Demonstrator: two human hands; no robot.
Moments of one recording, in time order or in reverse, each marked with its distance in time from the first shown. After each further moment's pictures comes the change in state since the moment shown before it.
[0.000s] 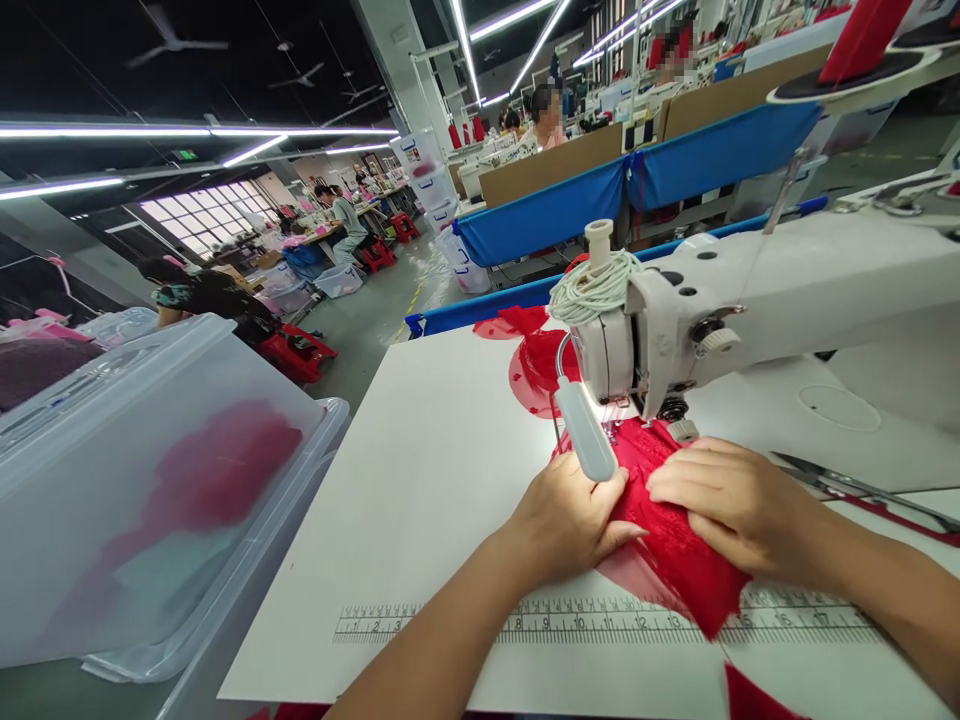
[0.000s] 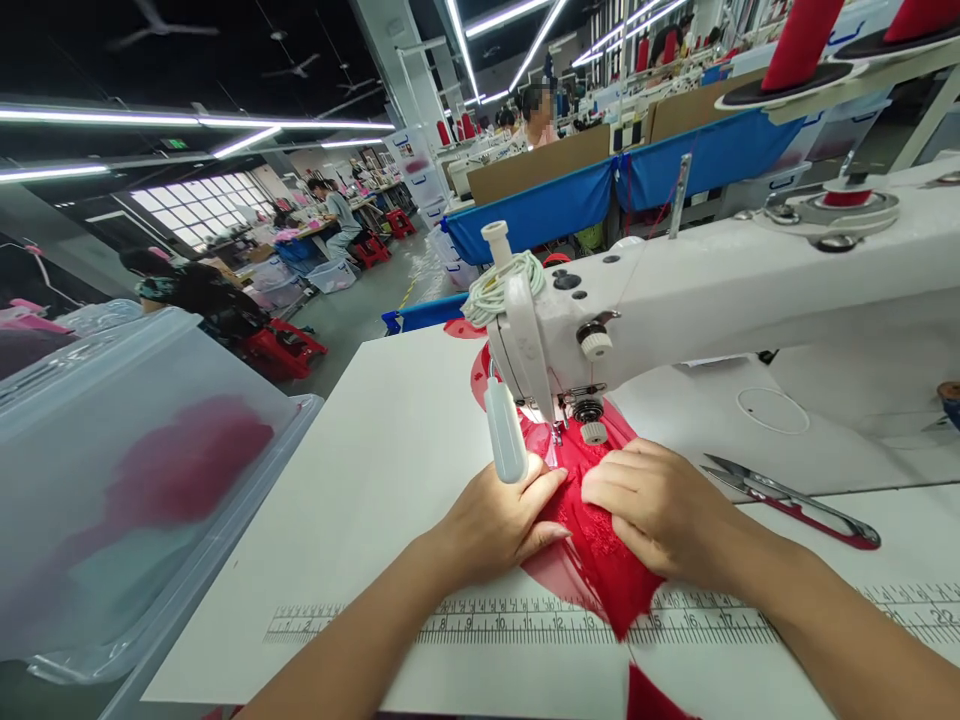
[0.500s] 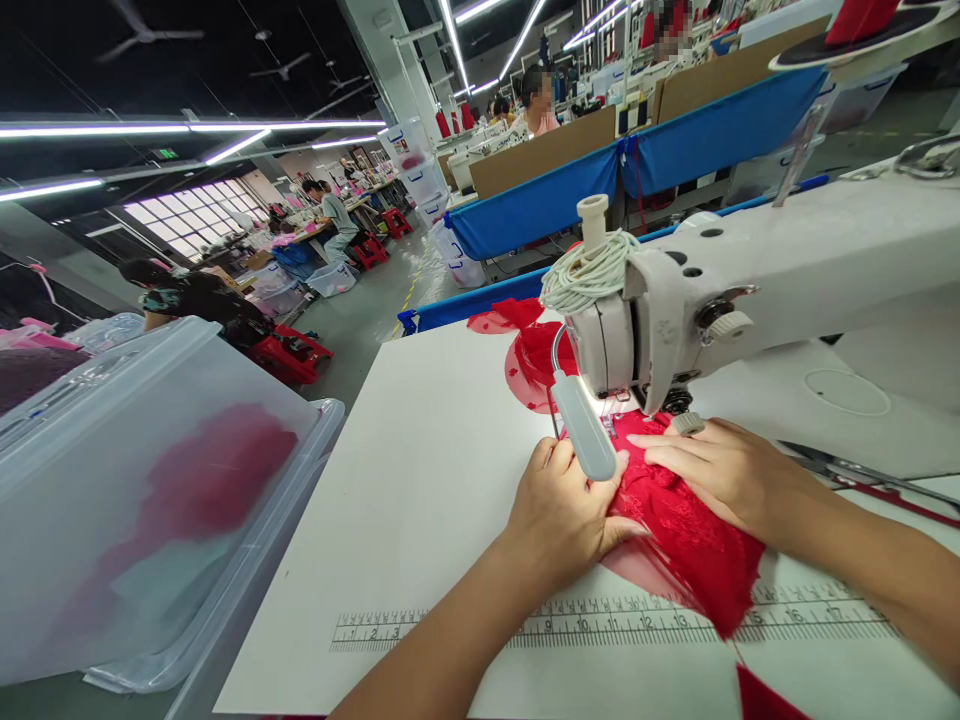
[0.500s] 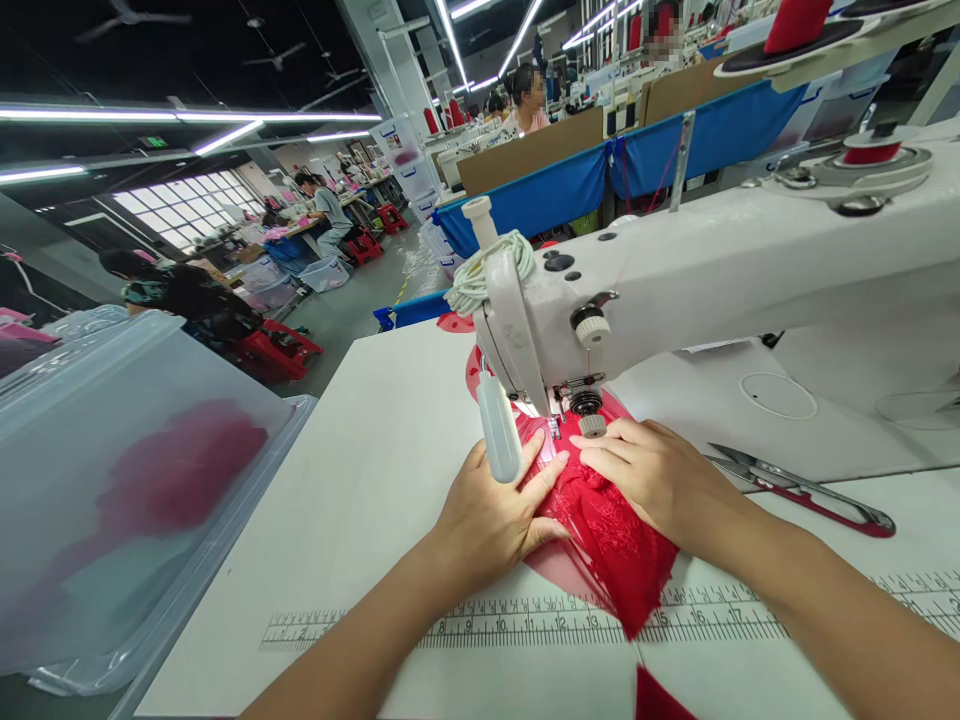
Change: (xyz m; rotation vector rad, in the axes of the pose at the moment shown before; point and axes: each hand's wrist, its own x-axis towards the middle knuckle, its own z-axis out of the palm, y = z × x) left_hand -0.007 0.003 0.003 0.224 0.035 -0.096; right_hand -0.001 0.011 0.015 -0.204 0.060 0.100
